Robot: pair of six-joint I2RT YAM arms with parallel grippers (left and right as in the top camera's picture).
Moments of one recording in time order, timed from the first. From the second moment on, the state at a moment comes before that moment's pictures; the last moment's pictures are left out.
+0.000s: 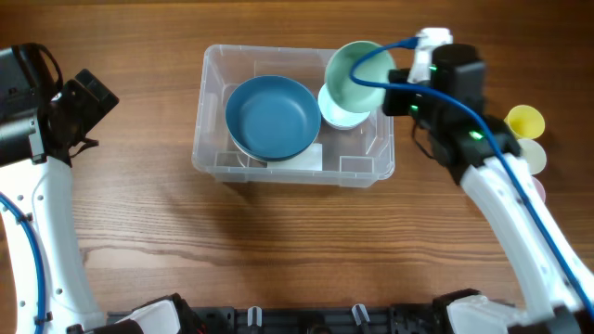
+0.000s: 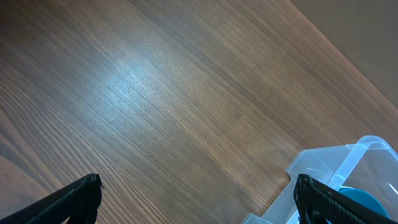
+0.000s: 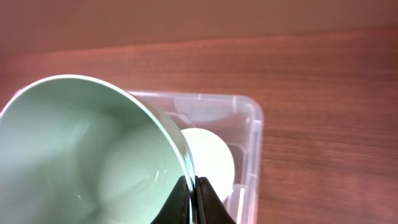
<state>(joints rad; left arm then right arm) 0.31 1.40 1.48 -1.01 -0.10 -0.46 0.25 1.41 1.17 -0.39 -0.04 0.23</state>
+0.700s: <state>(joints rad) 0.31 1.40 1.48 -1.01 -0.10 -0.46 0.26 1.58 1.17 -0.32 -0.03 0.24</state>
